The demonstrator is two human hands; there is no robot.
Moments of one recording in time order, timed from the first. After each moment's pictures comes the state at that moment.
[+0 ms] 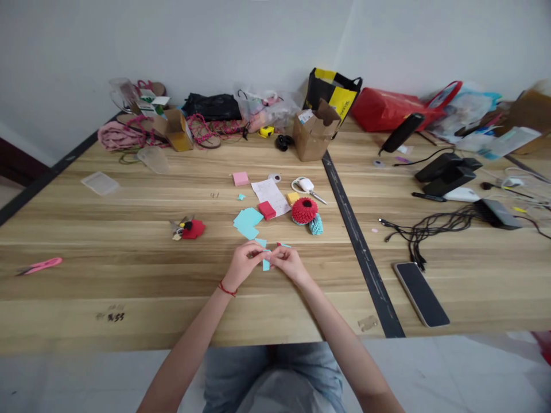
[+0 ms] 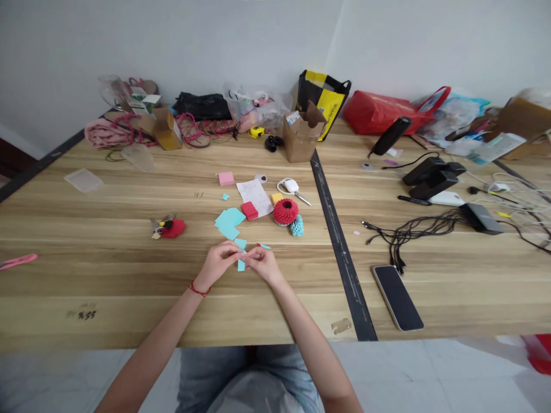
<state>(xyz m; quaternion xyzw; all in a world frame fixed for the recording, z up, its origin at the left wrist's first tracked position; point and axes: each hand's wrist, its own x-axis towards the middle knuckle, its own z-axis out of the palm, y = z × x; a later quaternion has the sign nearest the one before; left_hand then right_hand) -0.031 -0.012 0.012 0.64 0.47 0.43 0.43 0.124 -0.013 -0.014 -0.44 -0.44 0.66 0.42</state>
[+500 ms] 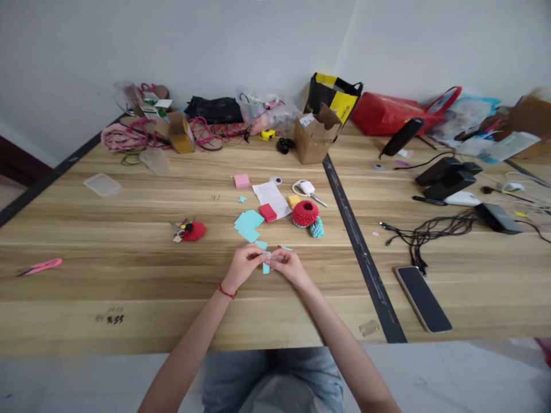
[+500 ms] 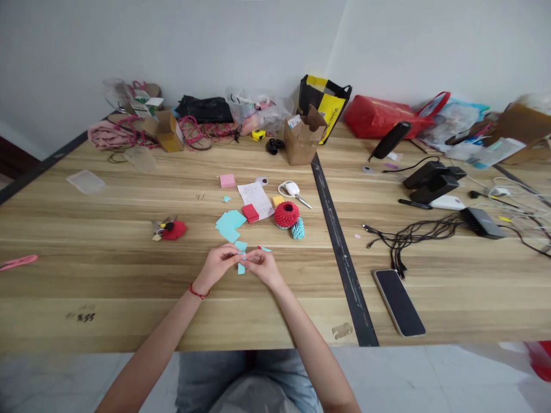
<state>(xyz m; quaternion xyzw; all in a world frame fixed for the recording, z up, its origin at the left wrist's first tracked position) -0.032 -0.011 0.014 0.62 0.48 0.42 0.46 0.121 -0.015 -0.013 -0.41 -0.43 0.67 0.45</state>
